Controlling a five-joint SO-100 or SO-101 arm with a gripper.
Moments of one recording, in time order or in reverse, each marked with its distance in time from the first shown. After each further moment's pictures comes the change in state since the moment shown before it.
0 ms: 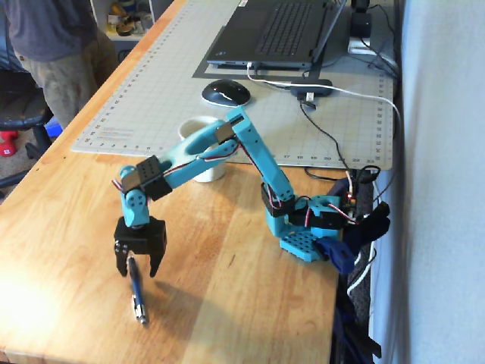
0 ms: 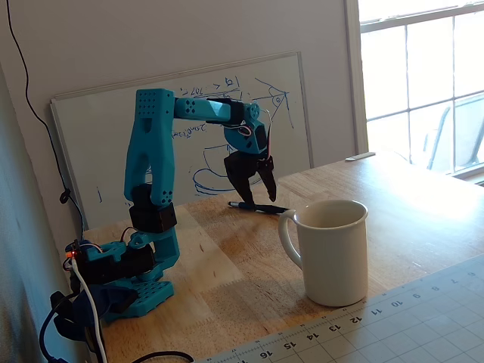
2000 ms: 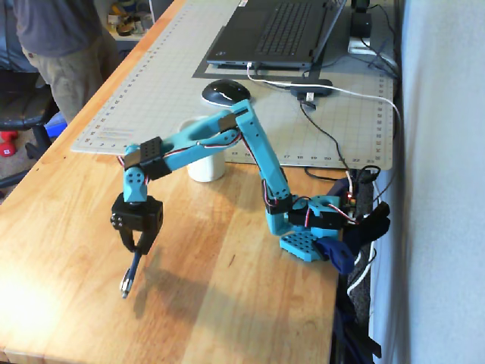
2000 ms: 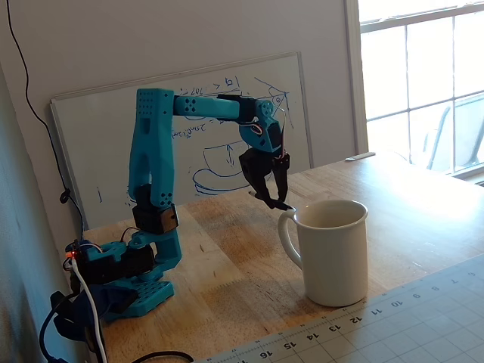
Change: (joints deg) arm 9.1 7.8 5.1 -1.8 0.0
